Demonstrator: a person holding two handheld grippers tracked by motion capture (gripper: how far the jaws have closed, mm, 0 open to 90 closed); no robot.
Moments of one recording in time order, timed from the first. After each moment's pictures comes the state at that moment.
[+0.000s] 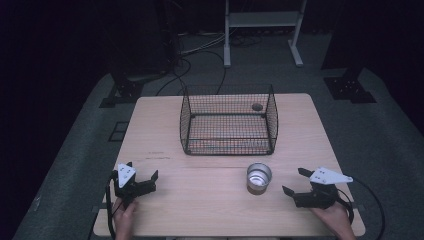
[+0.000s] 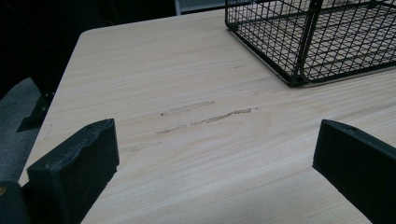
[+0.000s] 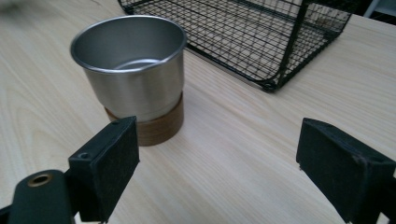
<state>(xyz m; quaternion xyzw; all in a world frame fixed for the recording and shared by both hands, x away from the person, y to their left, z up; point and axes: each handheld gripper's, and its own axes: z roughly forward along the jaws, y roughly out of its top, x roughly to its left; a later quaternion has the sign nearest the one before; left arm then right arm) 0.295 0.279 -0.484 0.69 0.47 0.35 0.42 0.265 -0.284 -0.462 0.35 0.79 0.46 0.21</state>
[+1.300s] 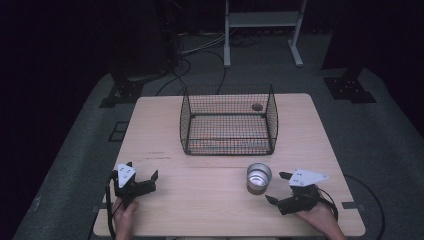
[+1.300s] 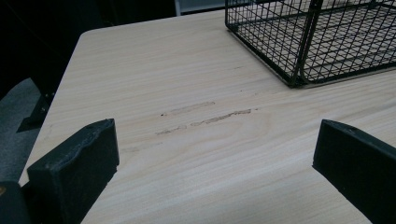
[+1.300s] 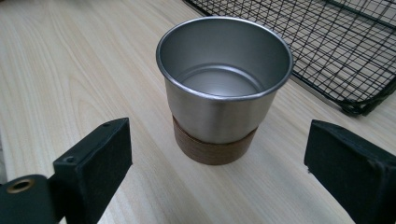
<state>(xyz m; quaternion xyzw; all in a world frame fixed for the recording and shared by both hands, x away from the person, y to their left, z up) 0.295 0.280 -0.484 0.69 0.47 0.35 0.42 0.266 -0.237 -0.458 0.29 0.84 0.44 0.16</state>
